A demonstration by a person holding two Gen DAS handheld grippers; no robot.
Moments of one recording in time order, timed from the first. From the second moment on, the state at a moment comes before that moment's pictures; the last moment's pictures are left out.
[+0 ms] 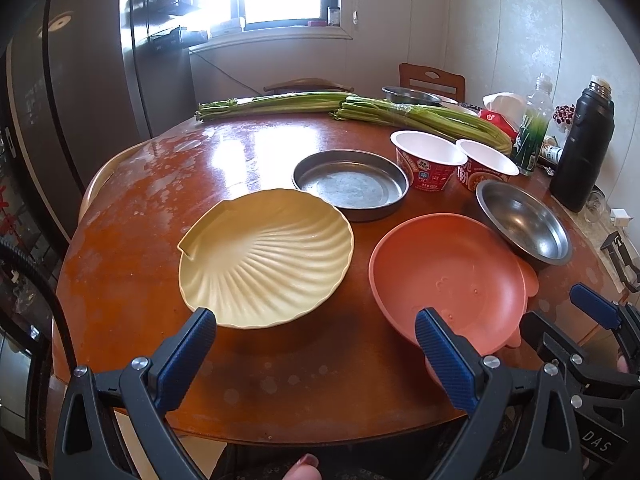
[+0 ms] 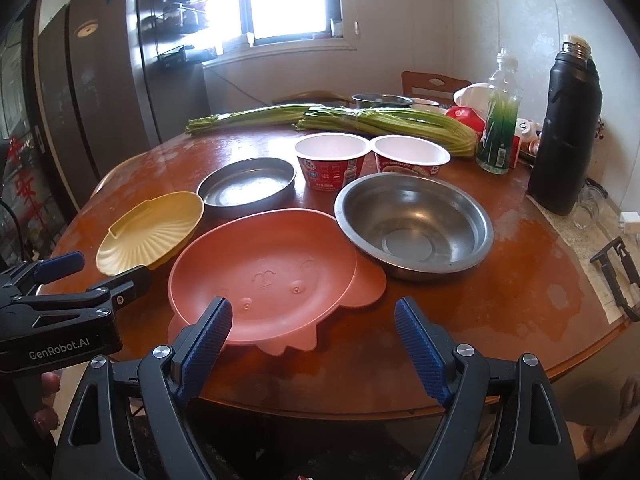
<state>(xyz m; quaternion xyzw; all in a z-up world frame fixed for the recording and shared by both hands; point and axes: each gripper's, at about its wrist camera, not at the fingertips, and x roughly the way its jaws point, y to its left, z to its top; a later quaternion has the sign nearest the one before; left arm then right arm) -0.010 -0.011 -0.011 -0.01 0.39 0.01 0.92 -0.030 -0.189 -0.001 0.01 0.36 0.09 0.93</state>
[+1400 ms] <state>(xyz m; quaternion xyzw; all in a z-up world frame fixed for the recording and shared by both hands) 0.000 -0.008 -0.007 0.00 0.39 0.01 0.92 -0.016 -0.182 0.011 -0.01 0.36 0.10 0.93</state>
